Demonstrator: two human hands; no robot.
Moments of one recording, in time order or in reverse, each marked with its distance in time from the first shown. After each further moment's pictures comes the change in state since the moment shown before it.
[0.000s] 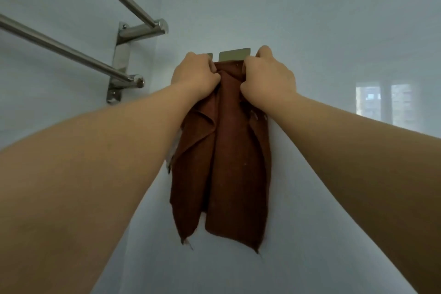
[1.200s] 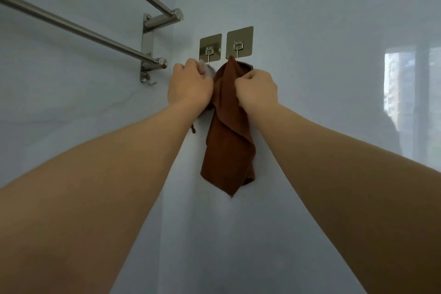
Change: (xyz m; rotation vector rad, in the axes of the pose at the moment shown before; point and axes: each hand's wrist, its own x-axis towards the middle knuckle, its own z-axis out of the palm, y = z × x) left_hand -0.106 0.007 -0.036 -0.071 0.104 -0.273; right_hand -0.078 -0.027 0.002 0.986 -0.133 0.448
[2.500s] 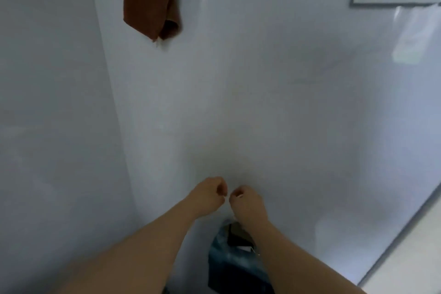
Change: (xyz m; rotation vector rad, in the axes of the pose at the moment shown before) left_hand -0.450 -0.067 0.091 -0.035 -1.310 -0.278; right_hand -0.351 0.291 -0.112 -0.360 -0.495 0.812
